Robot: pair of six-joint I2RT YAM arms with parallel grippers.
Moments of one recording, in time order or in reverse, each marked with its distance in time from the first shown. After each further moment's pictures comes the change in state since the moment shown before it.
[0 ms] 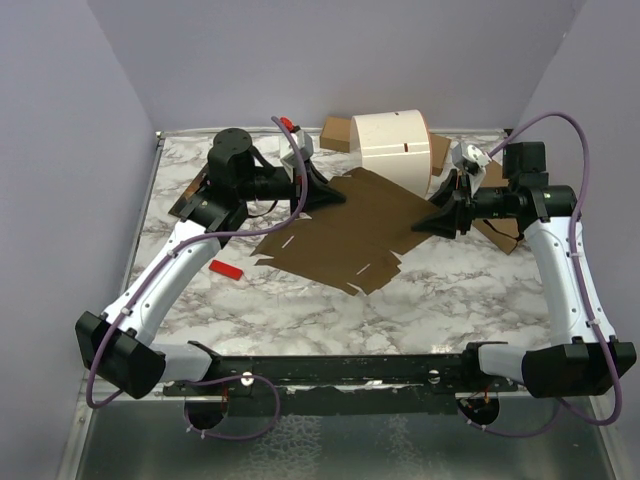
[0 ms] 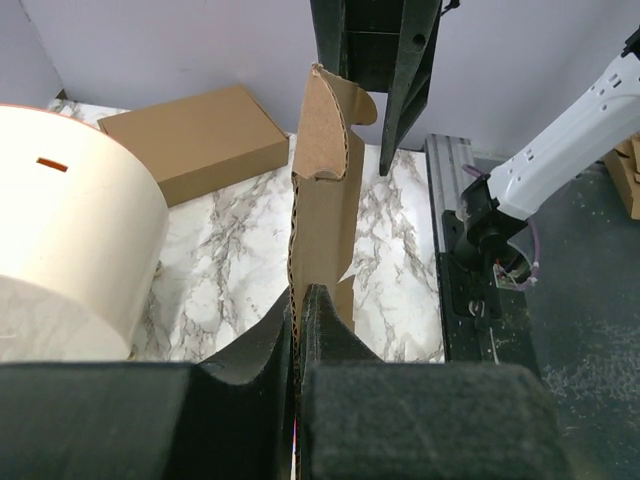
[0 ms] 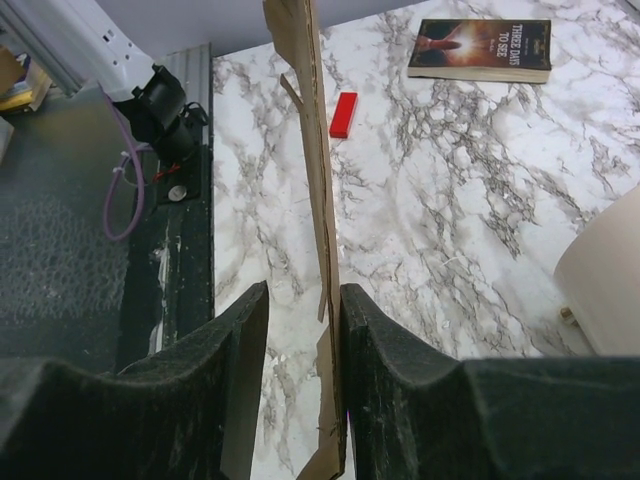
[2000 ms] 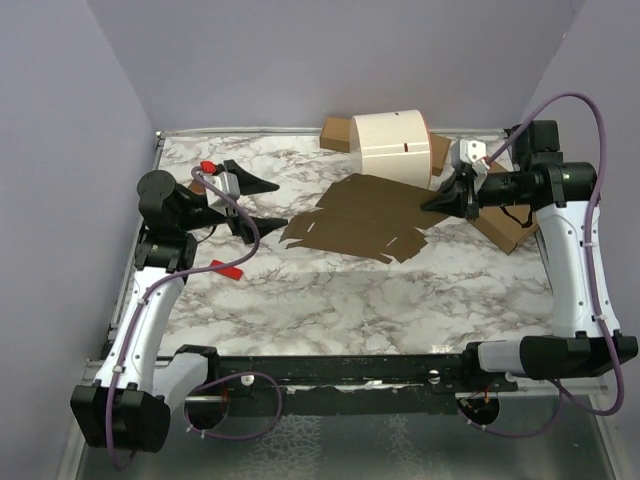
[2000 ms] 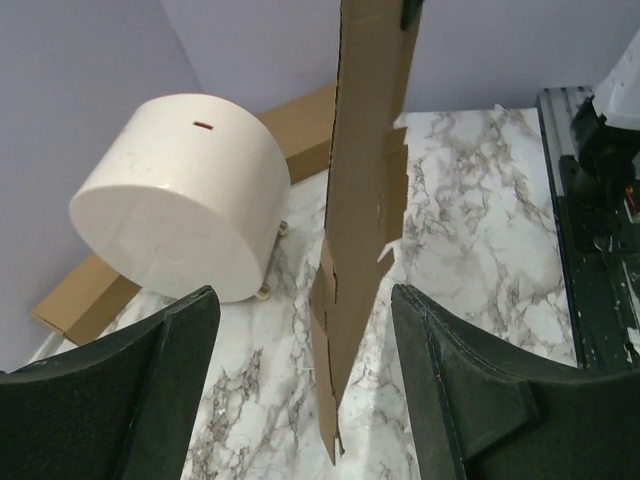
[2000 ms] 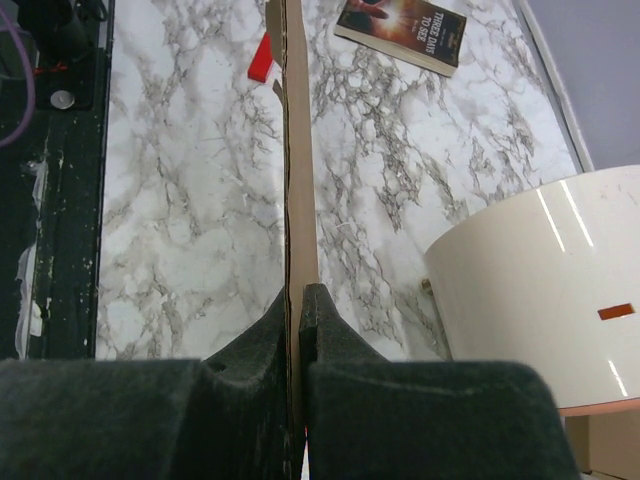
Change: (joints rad) left arm 0.397 -0.307 -0.345 0.225 0.227 0.130; right arm 0.010 0.098 0.296 -0.289 0.175 -0.409
